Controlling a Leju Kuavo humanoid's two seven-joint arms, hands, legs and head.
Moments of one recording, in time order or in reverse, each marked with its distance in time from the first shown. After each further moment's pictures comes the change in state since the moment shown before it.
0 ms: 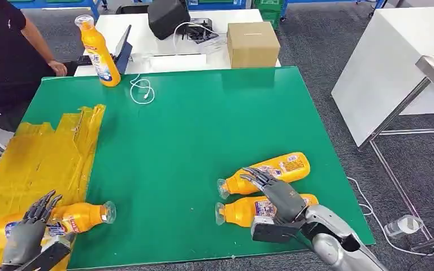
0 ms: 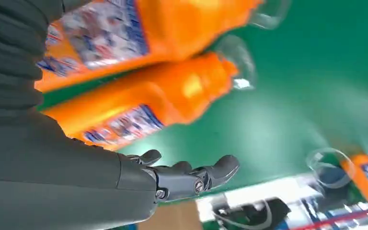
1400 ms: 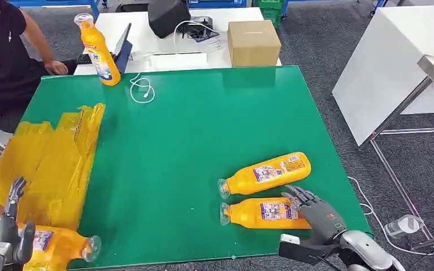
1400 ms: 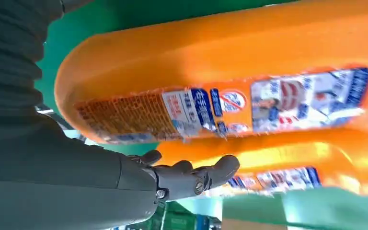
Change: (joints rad) left arm 0.028 -0.092 0.011 -0.219 0.599 -0.183 -0.024; right arm 0.231 -0.132 -0.156 -0.081 0.228 -0.050 0.158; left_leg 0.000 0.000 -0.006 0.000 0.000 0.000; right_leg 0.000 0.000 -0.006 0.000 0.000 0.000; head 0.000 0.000
